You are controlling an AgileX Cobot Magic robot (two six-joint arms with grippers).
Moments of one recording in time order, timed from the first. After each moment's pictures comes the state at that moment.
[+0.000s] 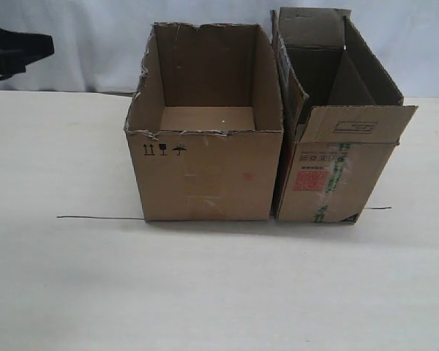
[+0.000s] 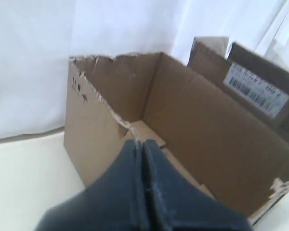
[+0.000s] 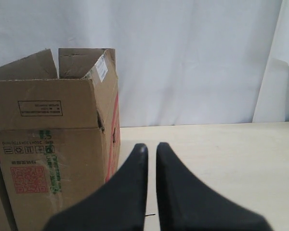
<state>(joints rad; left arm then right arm) 0.13 1.43 -0.86 -1.73 0.80 1.81 0.07 0.00 0.00 0.04 0.10 -0.04</state>
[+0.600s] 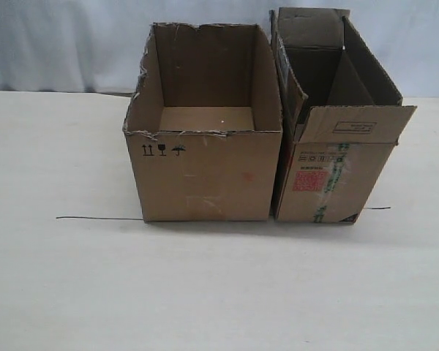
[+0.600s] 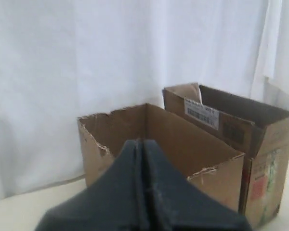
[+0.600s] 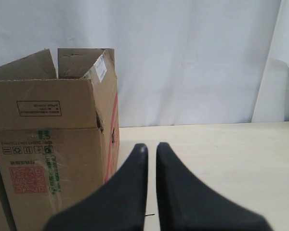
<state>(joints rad) -0.13 0.49 -0.39 -1.73 0.39 1.76 0.07 0.00 0.00 0.04 0.10 -0.04</state>
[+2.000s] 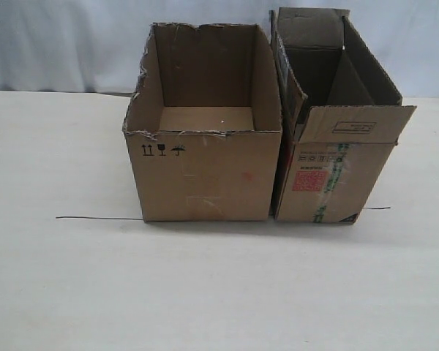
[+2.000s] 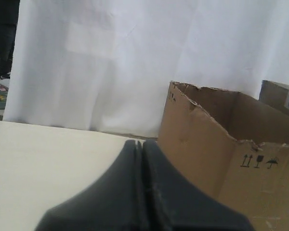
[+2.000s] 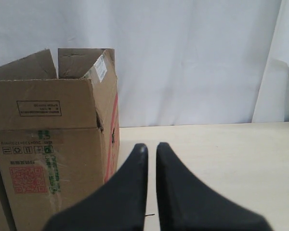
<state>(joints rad) -0.14 0.03 0.00 -0.44 0.02 0.28 0.07 0.00 0.00 0.04 0.10 -0.04</state>
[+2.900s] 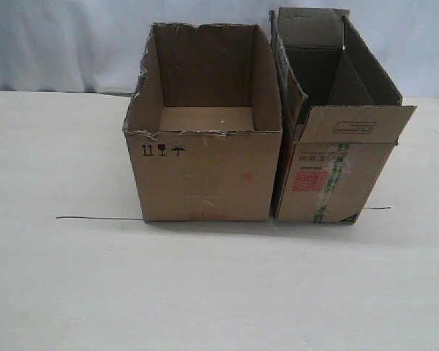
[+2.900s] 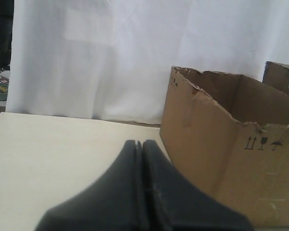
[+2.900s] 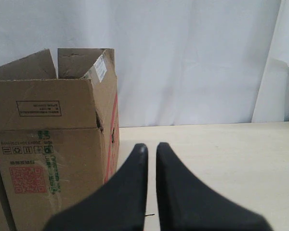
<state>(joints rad) -0.14 0.03 0.00 -0.21 0.08 0.08 0.07 0.00 0.00 0.04 0.10 -0.04</state>
